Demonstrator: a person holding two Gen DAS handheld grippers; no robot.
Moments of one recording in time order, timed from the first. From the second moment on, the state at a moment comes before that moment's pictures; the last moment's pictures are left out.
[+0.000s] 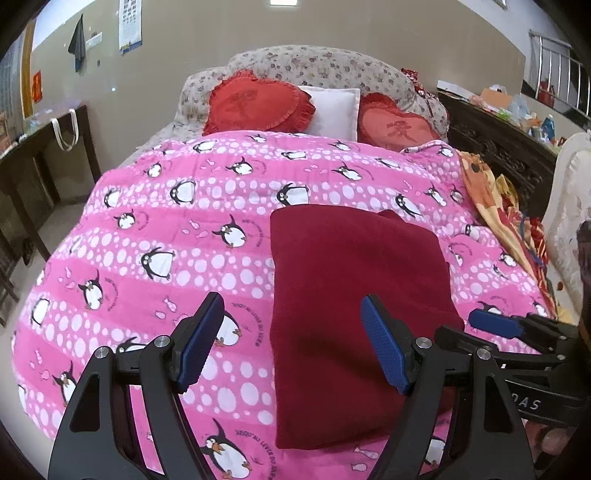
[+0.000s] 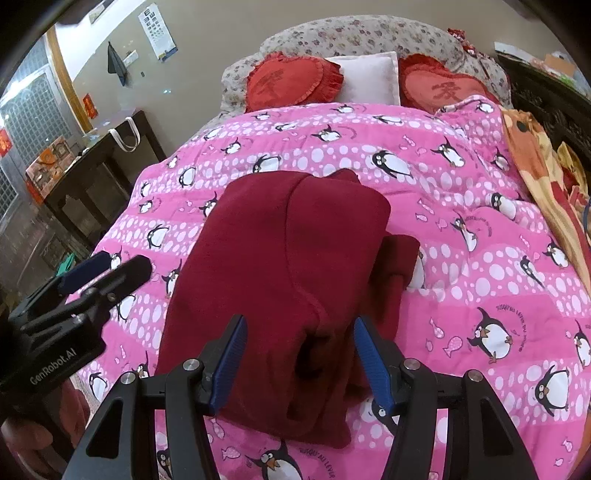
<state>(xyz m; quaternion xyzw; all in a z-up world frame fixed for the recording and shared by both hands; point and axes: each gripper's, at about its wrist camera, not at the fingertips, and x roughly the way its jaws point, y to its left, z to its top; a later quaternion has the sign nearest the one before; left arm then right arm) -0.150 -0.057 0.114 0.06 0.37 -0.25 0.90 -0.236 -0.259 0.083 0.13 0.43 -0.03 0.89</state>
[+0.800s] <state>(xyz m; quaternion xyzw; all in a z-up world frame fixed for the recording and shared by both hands) -0.146 -0.060 0.107 0.05 0.37 -0.25 0.89 -0.226 -0.263 0.073 0.14 0.45 -0.03 0.88</state>
